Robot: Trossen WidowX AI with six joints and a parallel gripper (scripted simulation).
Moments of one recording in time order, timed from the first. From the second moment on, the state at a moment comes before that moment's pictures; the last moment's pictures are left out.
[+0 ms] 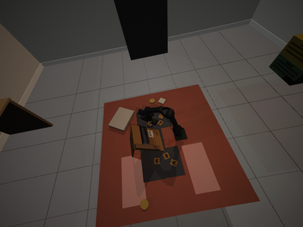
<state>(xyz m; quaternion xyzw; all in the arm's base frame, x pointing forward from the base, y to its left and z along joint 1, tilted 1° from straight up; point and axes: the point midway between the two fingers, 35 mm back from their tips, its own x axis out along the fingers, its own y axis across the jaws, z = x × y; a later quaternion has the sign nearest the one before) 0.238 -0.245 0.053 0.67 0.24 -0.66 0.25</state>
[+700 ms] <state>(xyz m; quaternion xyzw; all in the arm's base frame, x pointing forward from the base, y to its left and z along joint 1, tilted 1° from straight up) 0.242 -0.246 0.060 0.66 0.27 -0.64 0.29</state>
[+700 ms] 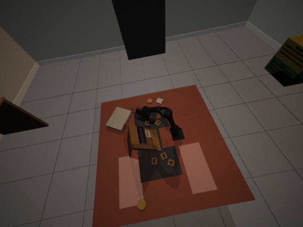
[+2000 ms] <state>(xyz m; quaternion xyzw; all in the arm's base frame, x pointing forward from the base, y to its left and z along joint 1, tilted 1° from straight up) 0.279 -0.254 0.124 0.45 0.42 -0.31 0.73</state>
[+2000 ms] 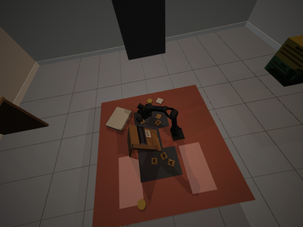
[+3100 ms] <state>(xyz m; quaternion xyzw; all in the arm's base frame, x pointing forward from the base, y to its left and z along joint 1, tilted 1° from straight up) 0.295 -0.250 0.189 0.04 0.37 -0.08 0.93</state>
